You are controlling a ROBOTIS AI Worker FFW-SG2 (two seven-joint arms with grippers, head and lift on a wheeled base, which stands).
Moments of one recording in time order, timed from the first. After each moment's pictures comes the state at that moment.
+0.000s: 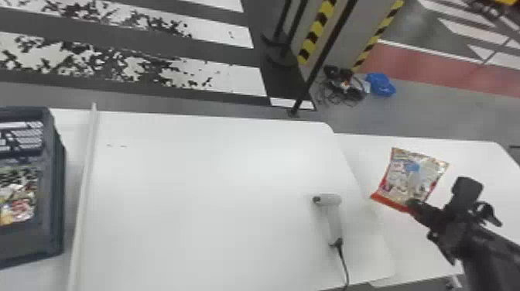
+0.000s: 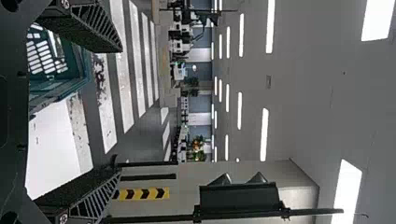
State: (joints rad) left arm 0.73 0.25 0.13 -1.95 0.28 -0.46 -0.29; right arm -0.02 -0.54 -0.57 -1.01 -0.33 0.50 0.09
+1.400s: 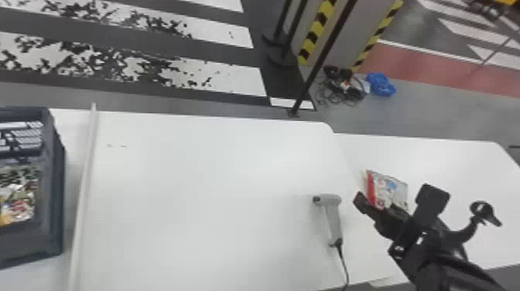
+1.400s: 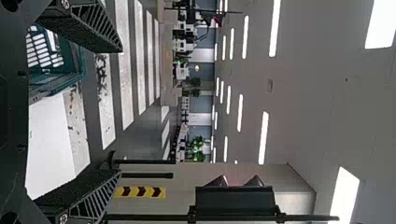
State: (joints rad) left arm 0.74 0.25 0.13 -2.02 0.33 -0.38 -0.29; right arm 0.37 -0.26 -0.53 -1.71 -0.40 0.49 0.09
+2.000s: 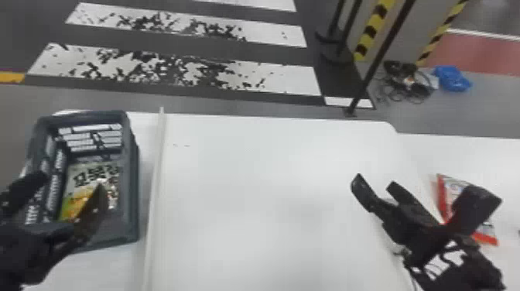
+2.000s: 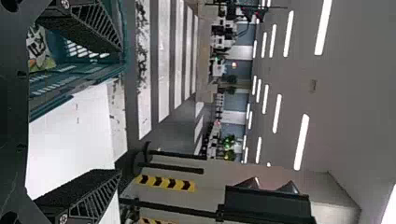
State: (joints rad) left arm 0.74 0.24 0.14 -2.09 0.32 -0.13 -0.28; right arm 0.55 -0.04 -0.34 -2.11 -0.44 0.44 0.29
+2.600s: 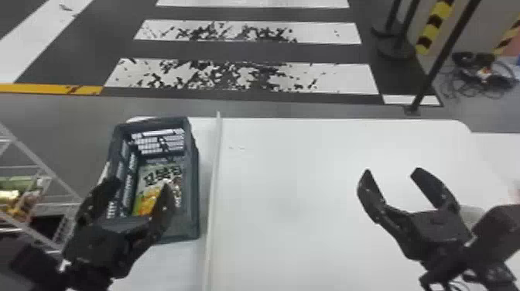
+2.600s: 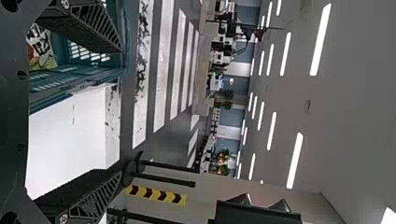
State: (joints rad) left arm 0.80 0.20 0.10 -2.12 0.33 -0.19 -0.20; right arm 0.67 0.00 -0.03 -2.18 -0.14 0.09 0.20
